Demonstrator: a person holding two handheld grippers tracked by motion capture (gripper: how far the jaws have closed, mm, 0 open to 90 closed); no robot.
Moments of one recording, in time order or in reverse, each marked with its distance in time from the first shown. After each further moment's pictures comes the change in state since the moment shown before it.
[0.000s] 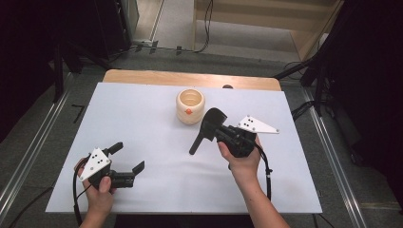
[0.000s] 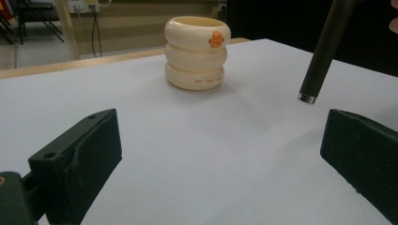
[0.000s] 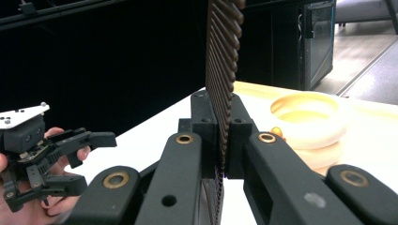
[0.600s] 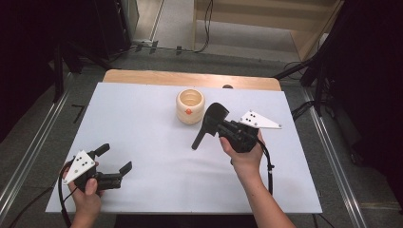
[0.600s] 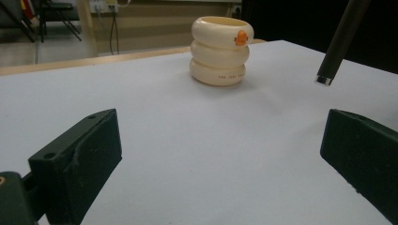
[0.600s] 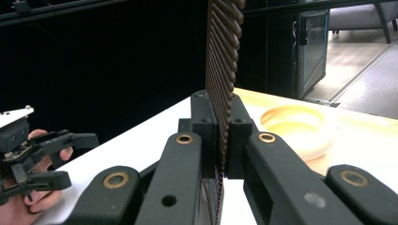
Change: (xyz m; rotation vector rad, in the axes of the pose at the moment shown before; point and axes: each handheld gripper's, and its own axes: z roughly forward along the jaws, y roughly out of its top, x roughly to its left) left arm 0.019 -0.006 -0.024 -0.006 0.048 -0.017; right arm -0.004 0.013 0.000 -0.006 -0.015 -0.031
